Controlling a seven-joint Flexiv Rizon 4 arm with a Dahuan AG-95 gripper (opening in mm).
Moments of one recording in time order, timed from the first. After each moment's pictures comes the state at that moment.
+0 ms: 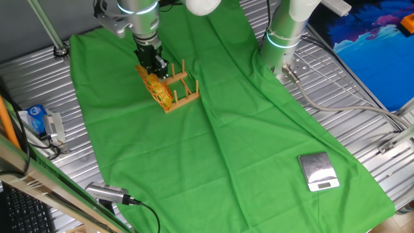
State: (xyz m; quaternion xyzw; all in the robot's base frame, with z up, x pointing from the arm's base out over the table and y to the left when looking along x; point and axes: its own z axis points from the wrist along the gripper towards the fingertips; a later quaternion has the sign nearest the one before) arm 0.492 -0.056 0.150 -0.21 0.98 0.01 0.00
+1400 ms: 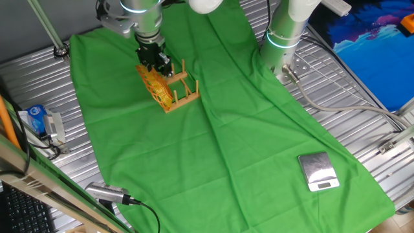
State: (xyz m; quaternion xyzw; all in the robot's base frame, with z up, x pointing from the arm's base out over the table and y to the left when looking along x) arm 0.482 -0.060 0.151 -0.29 0.96 0.00 -0.01
